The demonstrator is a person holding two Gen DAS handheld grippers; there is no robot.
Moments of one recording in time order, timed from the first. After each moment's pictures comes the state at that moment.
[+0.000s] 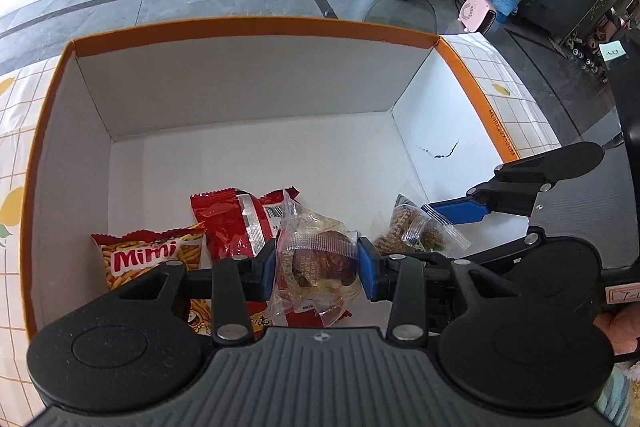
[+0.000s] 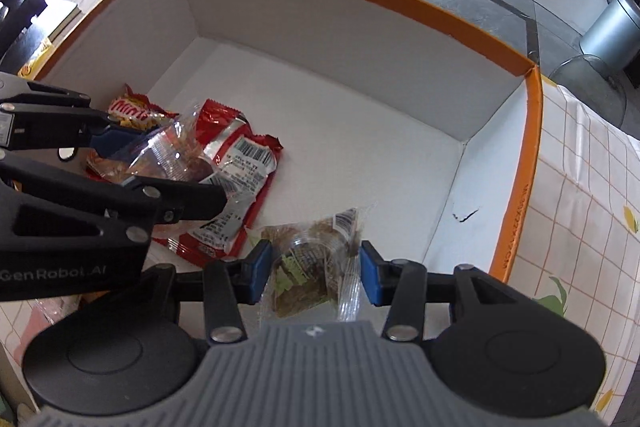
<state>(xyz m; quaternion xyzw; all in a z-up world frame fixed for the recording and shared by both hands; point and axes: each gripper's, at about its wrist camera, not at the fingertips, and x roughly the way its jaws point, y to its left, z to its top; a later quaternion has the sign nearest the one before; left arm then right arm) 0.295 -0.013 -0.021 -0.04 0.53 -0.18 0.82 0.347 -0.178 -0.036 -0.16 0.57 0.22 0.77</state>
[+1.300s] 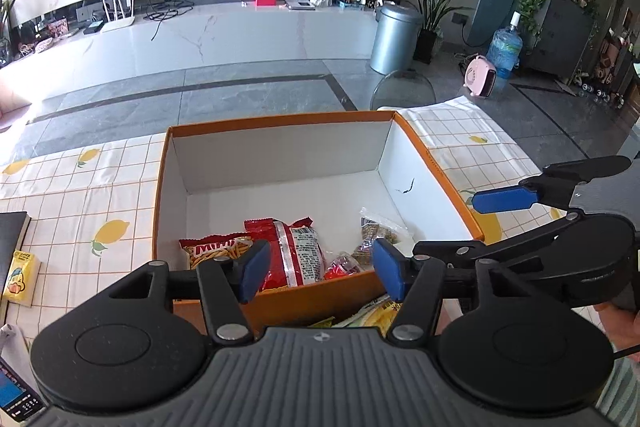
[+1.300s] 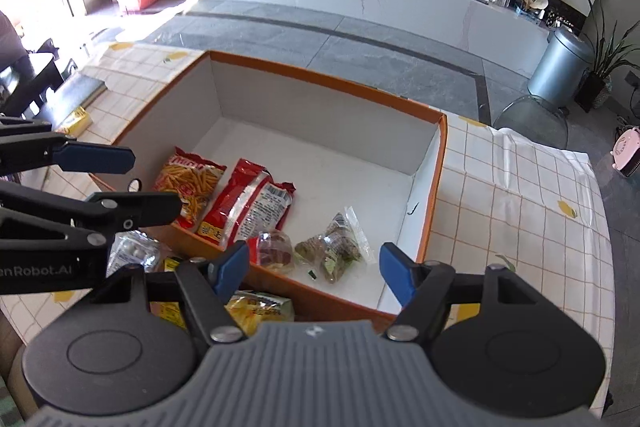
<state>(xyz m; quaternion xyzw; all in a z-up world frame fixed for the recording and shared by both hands) 0.180 -0.010 0.072 0.00 0.40 -0.14 0.91 0.231 -0.202 0.066 -0.09 0.43 0.18 0.88</state>
